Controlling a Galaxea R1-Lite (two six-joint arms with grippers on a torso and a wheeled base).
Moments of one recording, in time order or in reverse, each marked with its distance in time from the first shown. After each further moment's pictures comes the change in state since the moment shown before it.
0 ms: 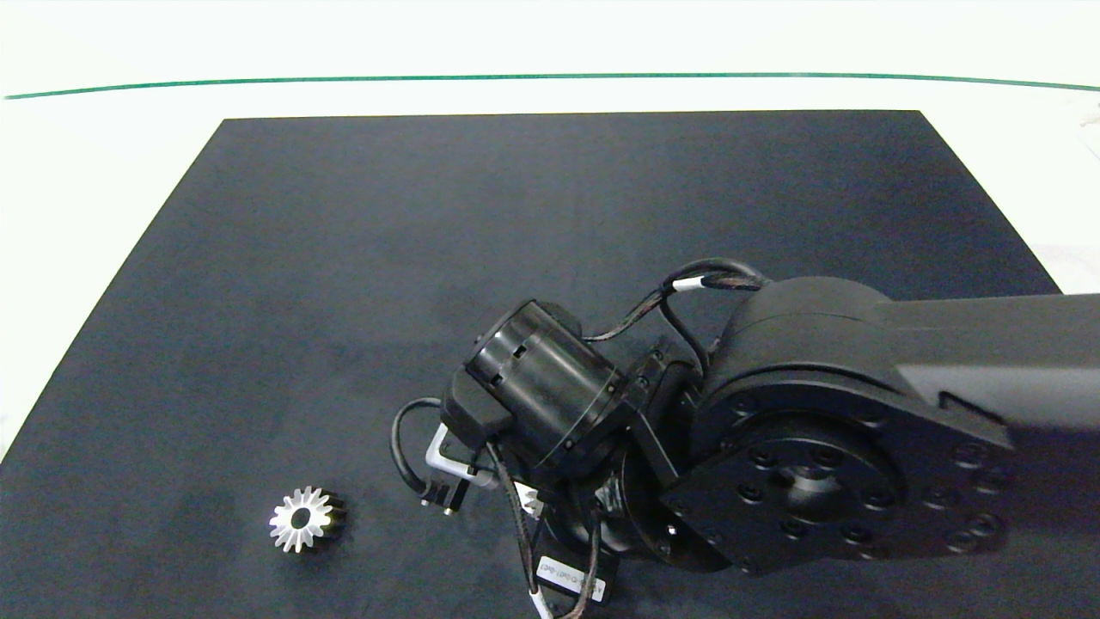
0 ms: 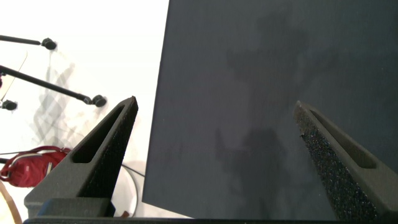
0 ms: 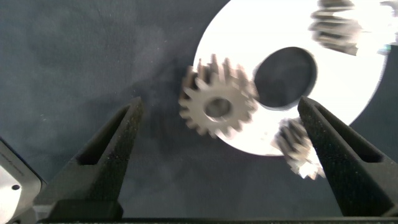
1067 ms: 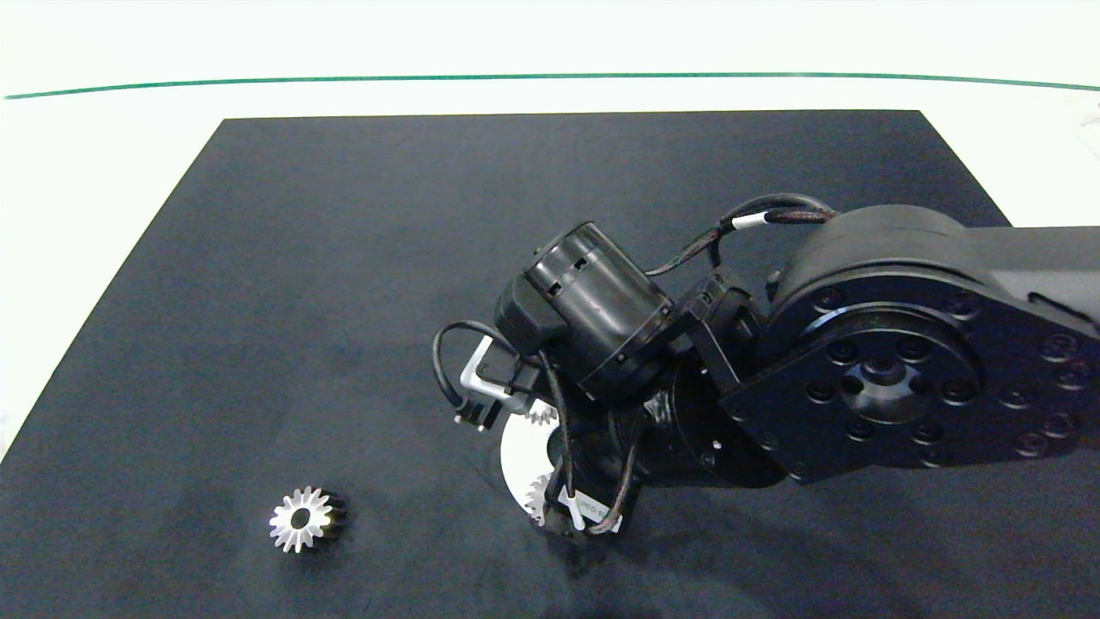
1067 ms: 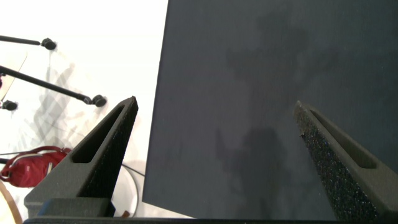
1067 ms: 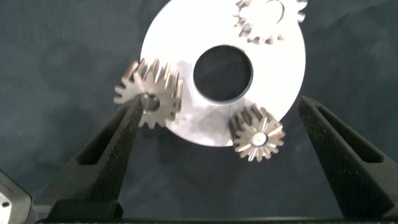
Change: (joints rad) left arm -0.002 0.000 0.003 0.000 0.000 0.001; right arm -0.069 -0.039 -0.042 -0.010 0.000 0.002
